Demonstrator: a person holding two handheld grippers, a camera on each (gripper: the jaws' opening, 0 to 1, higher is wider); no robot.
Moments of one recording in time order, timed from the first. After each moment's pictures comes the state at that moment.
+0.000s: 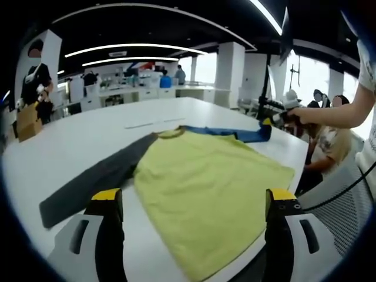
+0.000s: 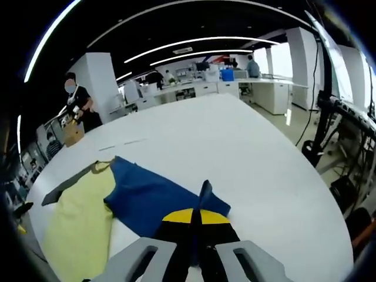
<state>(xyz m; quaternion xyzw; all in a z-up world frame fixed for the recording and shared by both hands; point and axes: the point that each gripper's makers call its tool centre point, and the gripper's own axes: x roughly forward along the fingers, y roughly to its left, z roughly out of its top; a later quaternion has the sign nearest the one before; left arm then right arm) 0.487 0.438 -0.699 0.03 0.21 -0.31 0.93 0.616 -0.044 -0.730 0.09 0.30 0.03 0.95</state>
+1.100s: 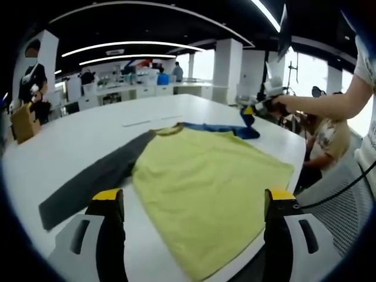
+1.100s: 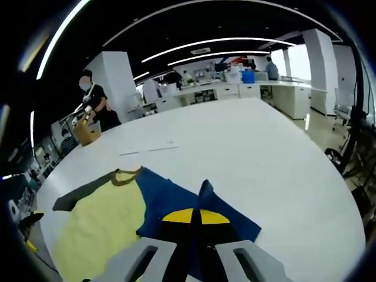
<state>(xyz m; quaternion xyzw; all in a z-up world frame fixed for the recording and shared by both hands) 0.484 0.430 -0.696 0.04 0.22 -0.32 0.92 0.648 0.057 -0.700 0.10 0.29 0.10 0.95</state>
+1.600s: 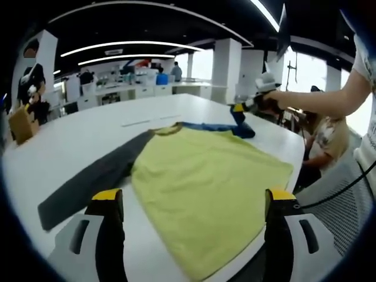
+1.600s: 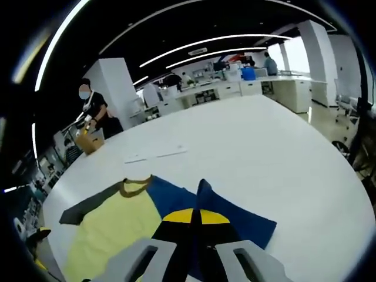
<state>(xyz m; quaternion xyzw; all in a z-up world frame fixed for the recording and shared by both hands) 0.484 0.429 -0.698 0.04 0.22 -0.32 0.92 0.656 0.096 -0.689 0.13 0.29 0.10 0.94</state>
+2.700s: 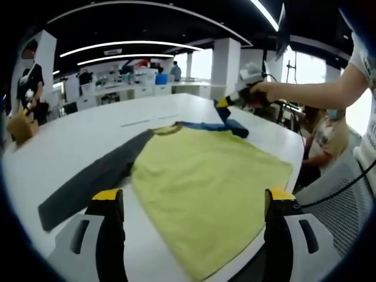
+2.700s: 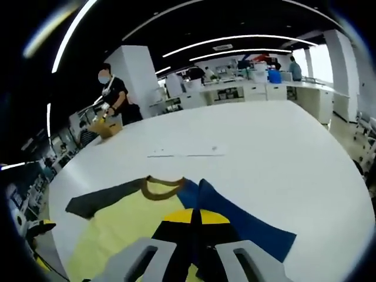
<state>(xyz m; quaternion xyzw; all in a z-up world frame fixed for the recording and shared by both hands) 0.484 0.433 -0.700 0.05 0.23 -0.32 0.92 0.687 0.163 -0.676 0.07 0.30 0.18 0.94</state>
